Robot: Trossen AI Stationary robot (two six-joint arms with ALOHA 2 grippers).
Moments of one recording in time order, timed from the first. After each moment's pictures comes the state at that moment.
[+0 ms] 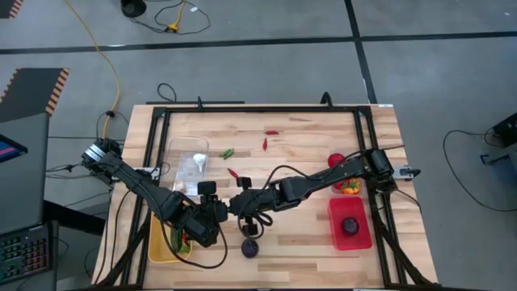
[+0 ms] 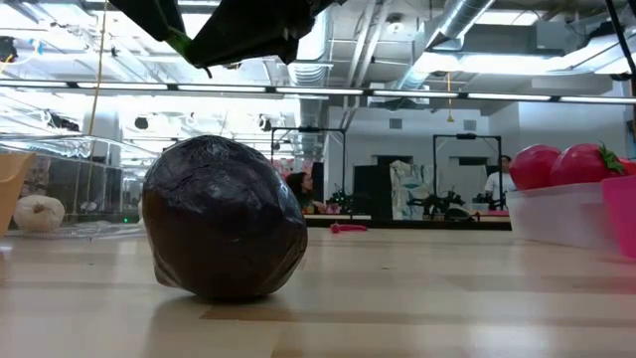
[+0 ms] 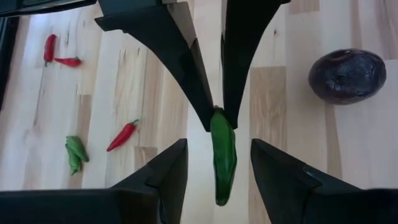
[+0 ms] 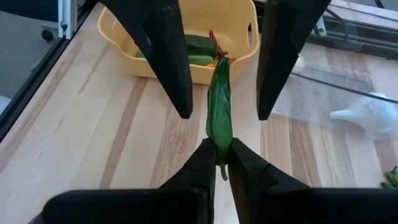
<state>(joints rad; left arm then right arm) -0.58 1.56 1.32 -0.99 -0.50 -0.49 0.27 2.03 1.67 -0.27 0.16 -0.01</state>
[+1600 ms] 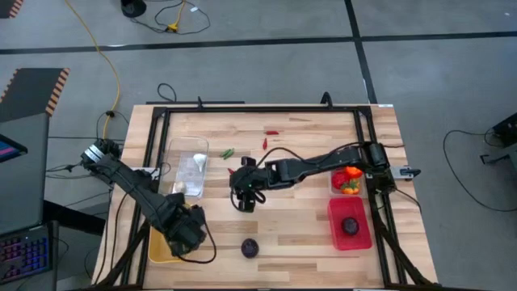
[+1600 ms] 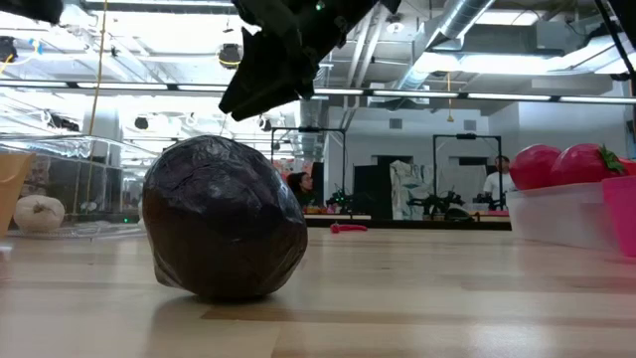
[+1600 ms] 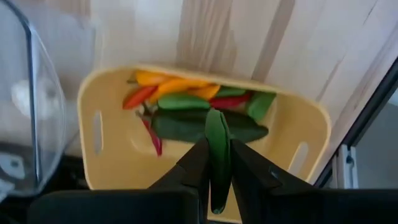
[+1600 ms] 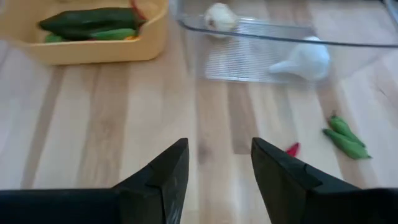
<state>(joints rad) -0.65 1.56 1.32 -1.36 0.09 -0.93 0.12 2.03 1.66 -0.37 0.16 0.07</state>
